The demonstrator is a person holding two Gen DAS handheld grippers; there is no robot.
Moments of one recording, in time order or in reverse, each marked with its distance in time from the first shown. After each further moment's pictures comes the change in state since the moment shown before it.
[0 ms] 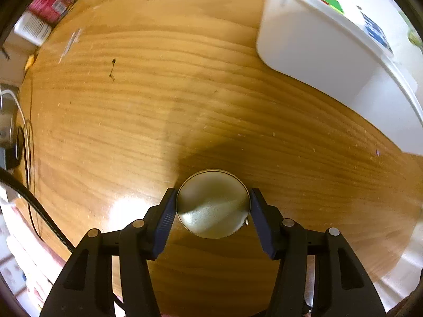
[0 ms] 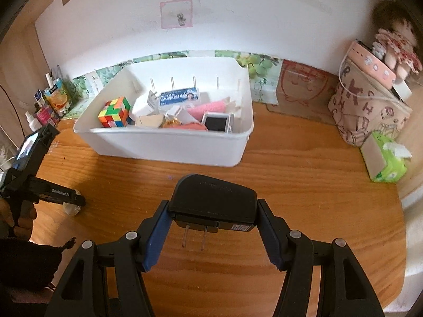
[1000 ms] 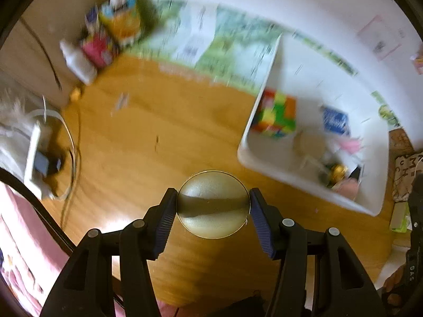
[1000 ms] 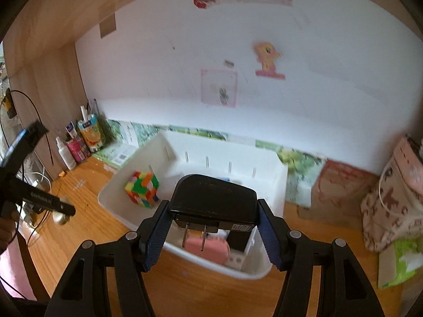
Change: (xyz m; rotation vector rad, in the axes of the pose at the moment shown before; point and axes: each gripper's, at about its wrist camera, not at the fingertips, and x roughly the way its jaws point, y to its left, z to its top) left arm -0.138 -0.001 0.027 -0.116 -0.269 -0.020; right arm -0.003 0.009 0.111 -0.191 -0.268 0.188
